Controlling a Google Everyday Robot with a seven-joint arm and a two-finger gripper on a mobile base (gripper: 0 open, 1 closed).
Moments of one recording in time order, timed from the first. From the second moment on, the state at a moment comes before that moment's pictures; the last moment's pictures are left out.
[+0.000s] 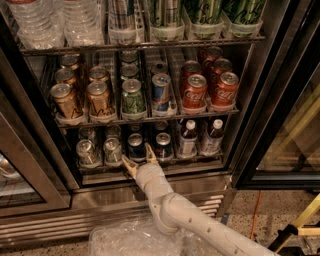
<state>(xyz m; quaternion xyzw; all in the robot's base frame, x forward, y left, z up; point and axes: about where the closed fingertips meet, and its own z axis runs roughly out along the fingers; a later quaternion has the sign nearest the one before) 0.629 0.069 0.605 -0.20 0.69 0.12 0.69</state>
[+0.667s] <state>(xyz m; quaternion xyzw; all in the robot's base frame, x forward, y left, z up) 0.651 0.074 0.598 -0.19 0.69 0.13 0.69</state>
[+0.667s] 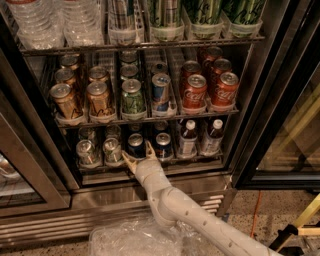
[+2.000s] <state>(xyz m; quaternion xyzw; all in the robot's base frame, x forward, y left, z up) 0.679 0.048 0.594 -0.15 0.70 0.10 0.69</state>
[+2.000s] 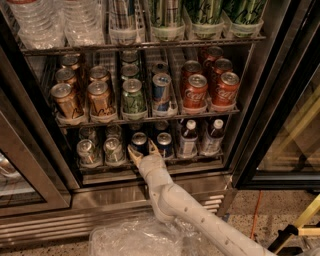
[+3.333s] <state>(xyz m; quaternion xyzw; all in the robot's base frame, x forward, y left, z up) 0.667 0.049 0.624 -0.16 0.66 0.10 0.72</state>
